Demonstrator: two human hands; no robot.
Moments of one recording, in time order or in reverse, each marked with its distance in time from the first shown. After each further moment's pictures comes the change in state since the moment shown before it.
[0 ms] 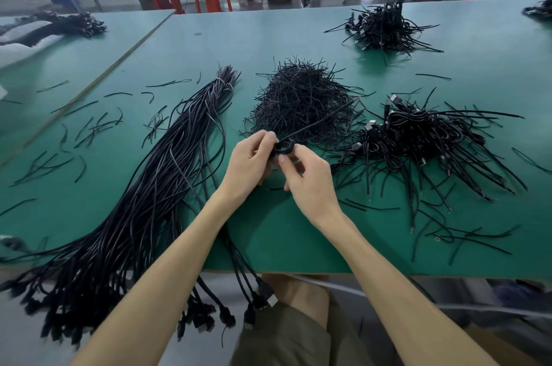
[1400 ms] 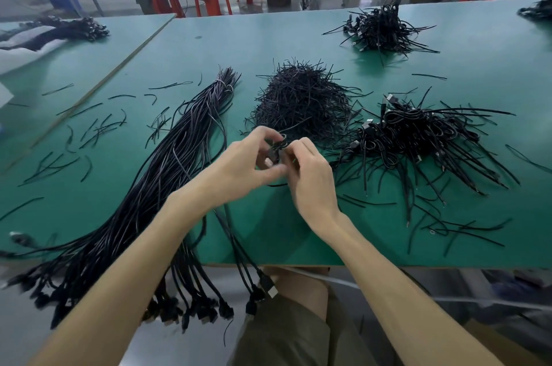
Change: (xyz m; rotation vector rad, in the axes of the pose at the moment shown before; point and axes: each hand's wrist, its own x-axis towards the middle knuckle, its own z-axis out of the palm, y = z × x) left_hand -0.020 0.044 -0.037 0.427 -0.319 0.082; right_hand -0.009 -0.010 -0.001 -0.243 0.098 -0.154
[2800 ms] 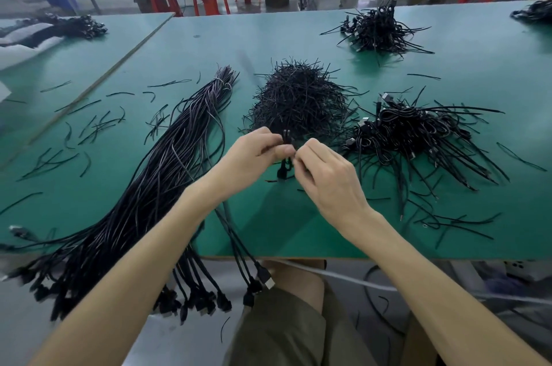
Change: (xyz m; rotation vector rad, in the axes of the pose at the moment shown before) left_hand 0.005 0.021 0.009 -0.057 0.013 0.030; right_hand -0.008 -0.006 -0.050 -0.304 0.030 -0.447
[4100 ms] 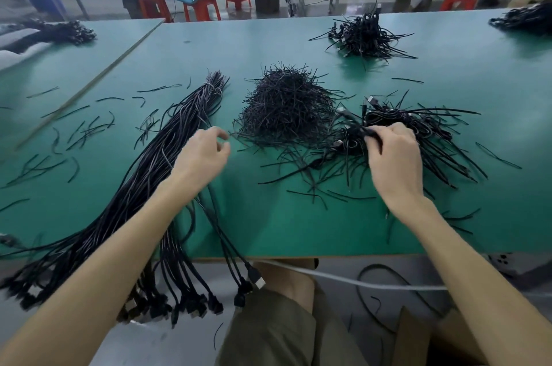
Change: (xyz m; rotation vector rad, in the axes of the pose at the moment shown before) left_hand 0.006 -0.049 -0.026 0.369 0.218 -0.376; right_hand -0.011 0.086 -0.051 -0.230 -0.060 0.648
